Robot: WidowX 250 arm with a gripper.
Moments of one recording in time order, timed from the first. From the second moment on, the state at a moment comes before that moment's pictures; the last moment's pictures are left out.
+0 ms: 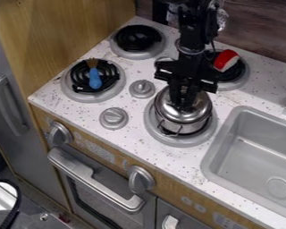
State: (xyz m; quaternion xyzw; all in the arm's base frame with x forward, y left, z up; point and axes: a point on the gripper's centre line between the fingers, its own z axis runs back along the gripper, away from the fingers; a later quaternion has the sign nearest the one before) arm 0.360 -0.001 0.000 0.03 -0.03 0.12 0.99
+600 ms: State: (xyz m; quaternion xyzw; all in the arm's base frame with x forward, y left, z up) arm 0.414 0.062 0.062 0.00 -0.09 0.17 0.98
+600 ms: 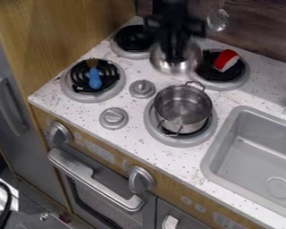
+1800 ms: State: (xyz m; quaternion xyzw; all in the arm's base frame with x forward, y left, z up) arm 0.448 0.178 -0.027 0.05 0.02 0.25 0.97
